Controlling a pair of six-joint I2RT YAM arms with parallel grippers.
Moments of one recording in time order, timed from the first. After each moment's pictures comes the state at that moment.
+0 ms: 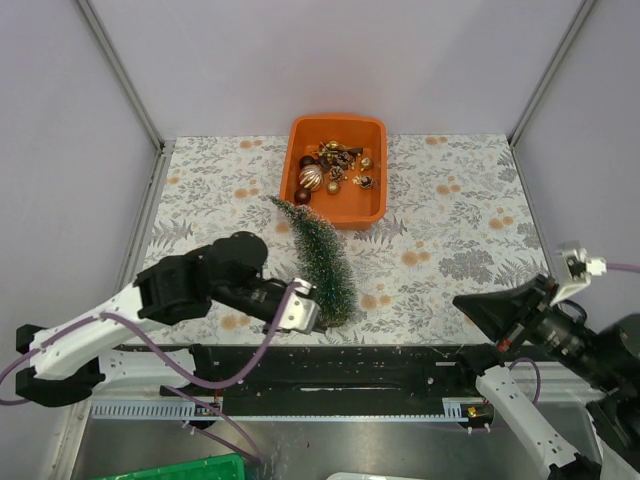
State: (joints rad) left arm -1.22 1.04 1.31 -0.81 0.58 0.48; right arm 0.36 0.39 1.41 -1.02 -0.46 0.58
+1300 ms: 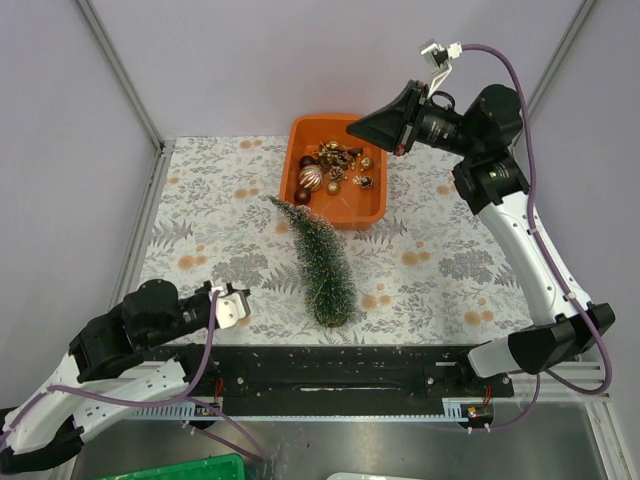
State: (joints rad) left arm -0.97 0.38 0.89 -0.89 0.03 0.49; right arm 0.37 1.43 1.68 0.08 -0.91 0.71
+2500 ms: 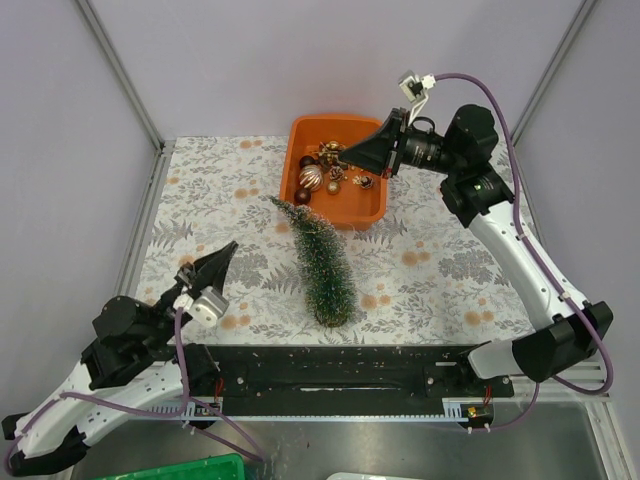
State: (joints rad) left arm -0.97 0.24 0.71 -0.25 -0.19 0.74; right arm 0.41 1.40 1.52 0.08 -0.90 0.58
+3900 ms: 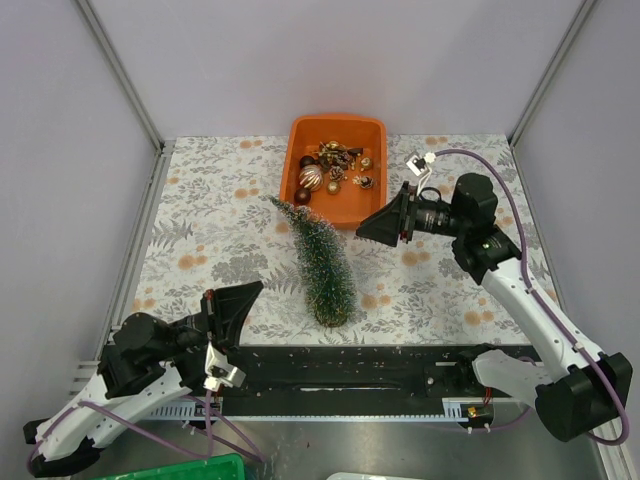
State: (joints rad) left arm -0.97 0.01 0.47 -0.29 0.30 1.38; right arm 0.37 1.08 0.98 0.03 -0.93 0.58
